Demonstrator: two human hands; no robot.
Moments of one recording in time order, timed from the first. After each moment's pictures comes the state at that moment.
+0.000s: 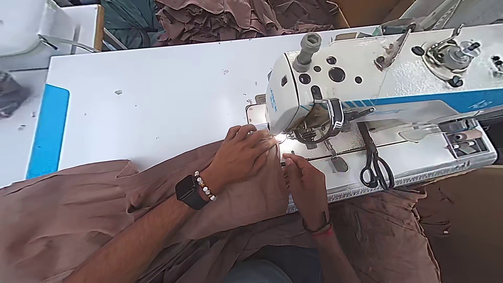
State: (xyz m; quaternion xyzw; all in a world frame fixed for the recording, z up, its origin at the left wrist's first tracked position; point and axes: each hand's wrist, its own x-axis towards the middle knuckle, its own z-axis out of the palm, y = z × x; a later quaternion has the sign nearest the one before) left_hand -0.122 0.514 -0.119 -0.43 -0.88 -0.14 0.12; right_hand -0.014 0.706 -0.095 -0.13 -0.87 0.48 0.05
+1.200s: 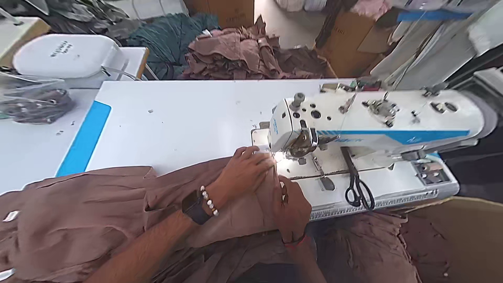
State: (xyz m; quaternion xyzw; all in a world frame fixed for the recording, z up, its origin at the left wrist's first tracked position) left_hand -0.109 0.515 -0.096 -0.41 -0.90 -0.16 0.07; right_hand 0.003 0.679 -0.121 -0.07 -0.92 0.25 0.29
